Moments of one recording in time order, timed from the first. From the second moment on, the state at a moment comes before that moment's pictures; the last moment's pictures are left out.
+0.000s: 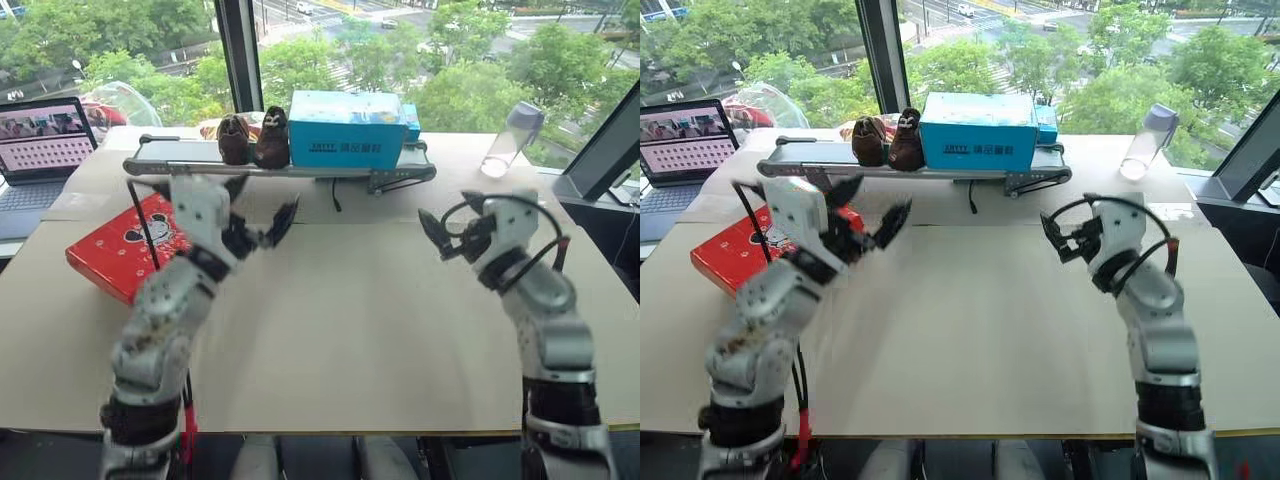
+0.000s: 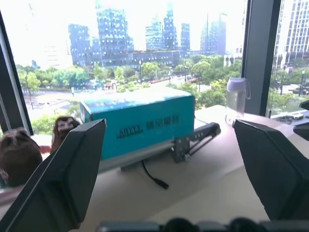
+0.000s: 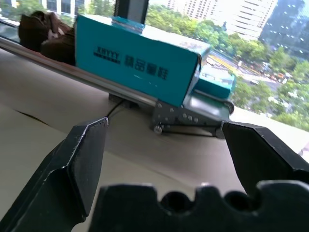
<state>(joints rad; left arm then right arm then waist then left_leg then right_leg) -0.46 0.44 0.17 -0.52 -0.49 0.60 -0.33 -0.45 -0.54 -0.17 -0.18 0.29 0.39 0.51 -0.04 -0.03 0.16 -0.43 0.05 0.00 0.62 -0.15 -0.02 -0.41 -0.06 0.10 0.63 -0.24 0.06</state>
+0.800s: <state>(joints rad) -0.66 1.17 0.48 0.94 -0.29 0.05 -0.82 -0.67 -0.53 0.10 -0.12 0.45 0.63 0.87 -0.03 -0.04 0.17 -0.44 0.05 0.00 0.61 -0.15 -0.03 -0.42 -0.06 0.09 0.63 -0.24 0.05</state>
